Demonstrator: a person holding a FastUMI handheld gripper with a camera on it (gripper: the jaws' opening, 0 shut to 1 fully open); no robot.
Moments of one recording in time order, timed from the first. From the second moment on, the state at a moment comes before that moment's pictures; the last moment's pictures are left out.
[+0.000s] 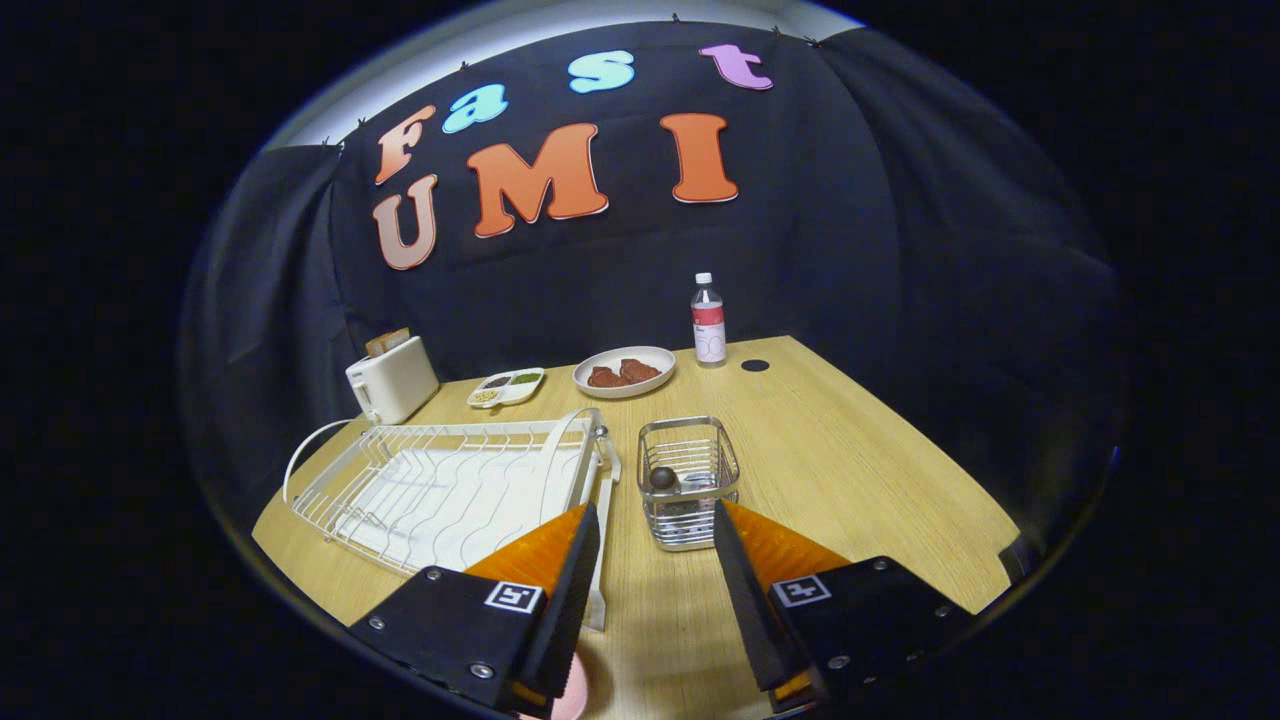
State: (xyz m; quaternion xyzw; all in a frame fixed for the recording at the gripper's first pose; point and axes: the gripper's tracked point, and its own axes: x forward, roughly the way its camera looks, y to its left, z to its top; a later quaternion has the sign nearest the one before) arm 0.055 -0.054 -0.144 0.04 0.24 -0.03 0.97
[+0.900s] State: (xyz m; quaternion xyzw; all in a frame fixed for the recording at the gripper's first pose) arm 0.097 -0.065 -0.152 0.02 0.22 -0.06 0.97
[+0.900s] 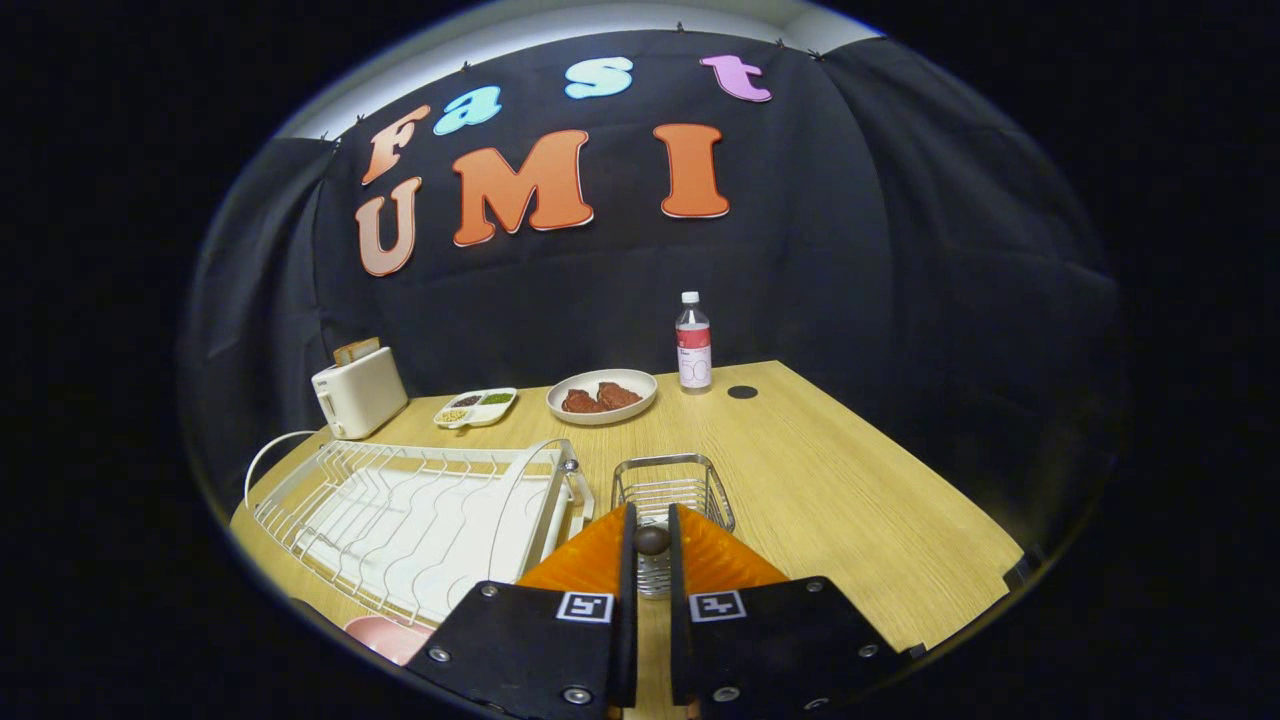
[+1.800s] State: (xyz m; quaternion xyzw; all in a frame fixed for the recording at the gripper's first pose) arm 0.076 -0.049 -0.049 0.03 0.14 -0.03 0.99
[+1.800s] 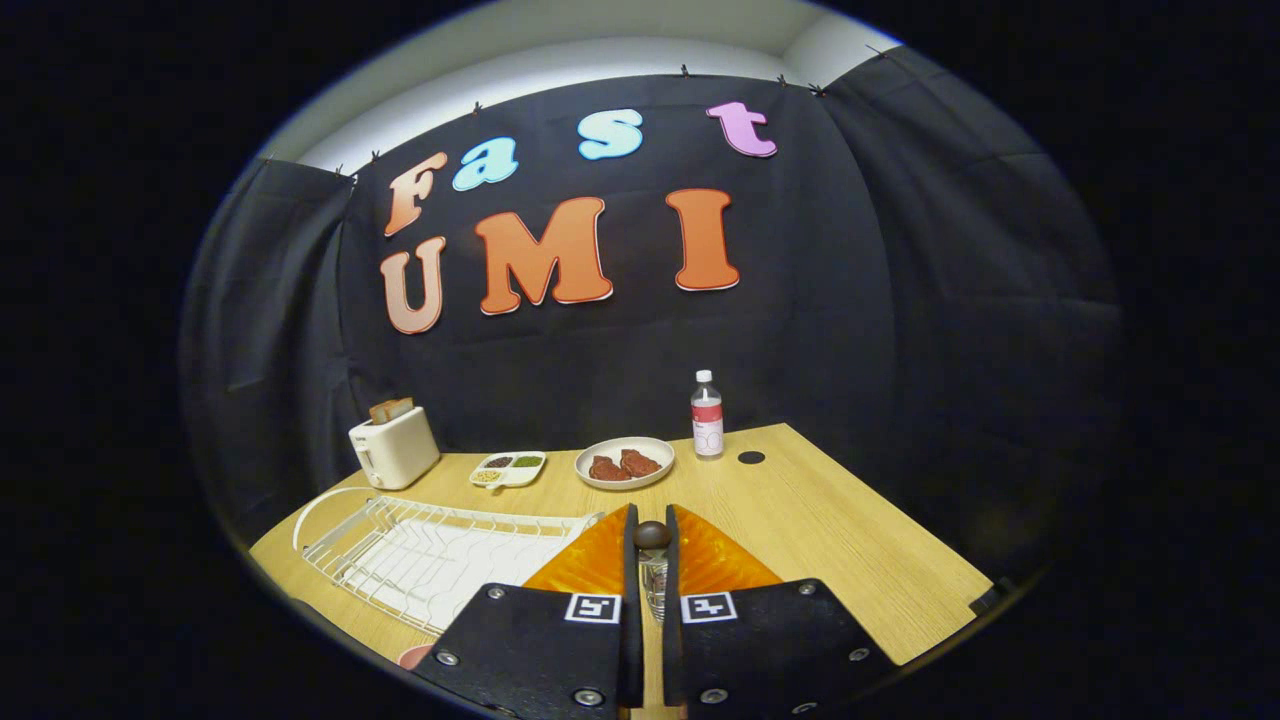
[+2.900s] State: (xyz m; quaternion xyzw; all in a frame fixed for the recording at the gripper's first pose) arm -0.029 0.015 -0.001 0.02 0.10 0.10 0.99
